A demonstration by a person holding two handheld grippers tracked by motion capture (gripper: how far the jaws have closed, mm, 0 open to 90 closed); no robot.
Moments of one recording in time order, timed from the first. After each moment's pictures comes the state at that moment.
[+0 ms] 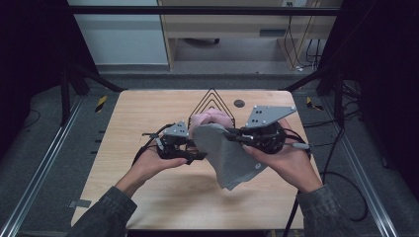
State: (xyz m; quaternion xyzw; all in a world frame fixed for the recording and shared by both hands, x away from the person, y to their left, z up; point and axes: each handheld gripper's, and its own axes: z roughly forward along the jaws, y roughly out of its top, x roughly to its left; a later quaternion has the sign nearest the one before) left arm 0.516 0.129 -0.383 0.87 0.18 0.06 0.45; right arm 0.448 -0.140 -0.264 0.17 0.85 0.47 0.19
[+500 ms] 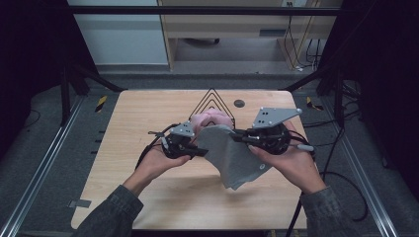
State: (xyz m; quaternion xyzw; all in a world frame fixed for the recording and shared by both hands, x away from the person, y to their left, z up) left arm 0.516 0.118 -0.381 0.89 0.17 0.04 0.43; right arm 0.453 -0.155 -0.277 0.19 0.84 0.47 0.18
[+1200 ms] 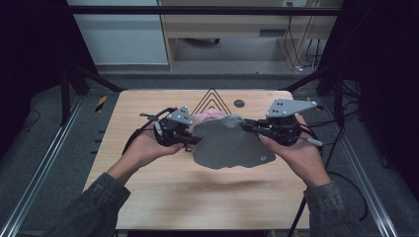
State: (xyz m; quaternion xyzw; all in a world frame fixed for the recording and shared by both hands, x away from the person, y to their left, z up) left arm 0.512 0.124 -0.305 0.92 0.14 0.10 0.36; right arm 0.469 -0.179 -0.273 0.24 0.82 0.49 0.20
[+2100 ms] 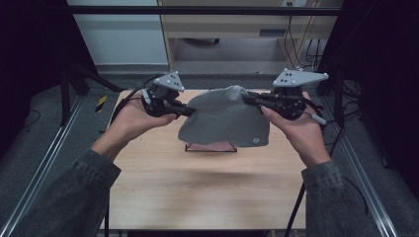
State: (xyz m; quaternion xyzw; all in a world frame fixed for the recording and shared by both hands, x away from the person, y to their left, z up) left arm 0.532 0.138 -0.221 0.90 0.15 0.14 0.38; right arm 0.500 -0.182 -0.228 0.26 0.77 0.54 0.22
